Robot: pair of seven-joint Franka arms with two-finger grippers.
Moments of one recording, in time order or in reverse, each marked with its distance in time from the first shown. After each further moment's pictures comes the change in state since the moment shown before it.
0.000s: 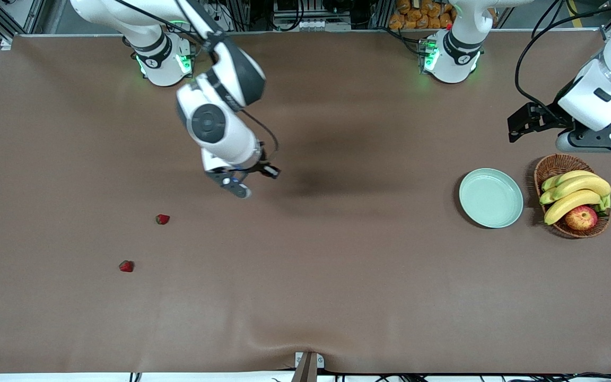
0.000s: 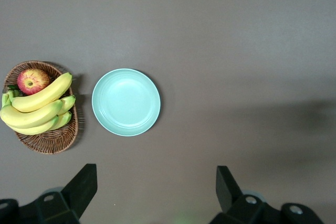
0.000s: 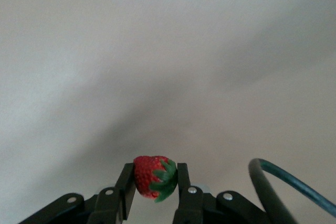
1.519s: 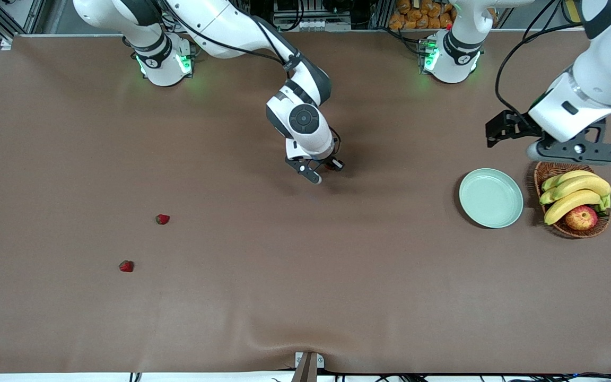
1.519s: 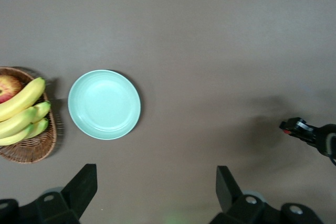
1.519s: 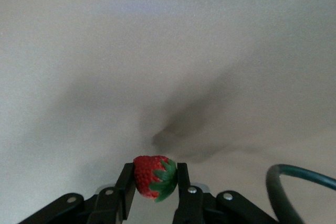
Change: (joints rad) left arm -0.035 0.042 -0.021 -0.003 -0.042 0.022 -0.001; right arm 0.254 0.334 -0.003 0.164 0.011 0.266 0.258
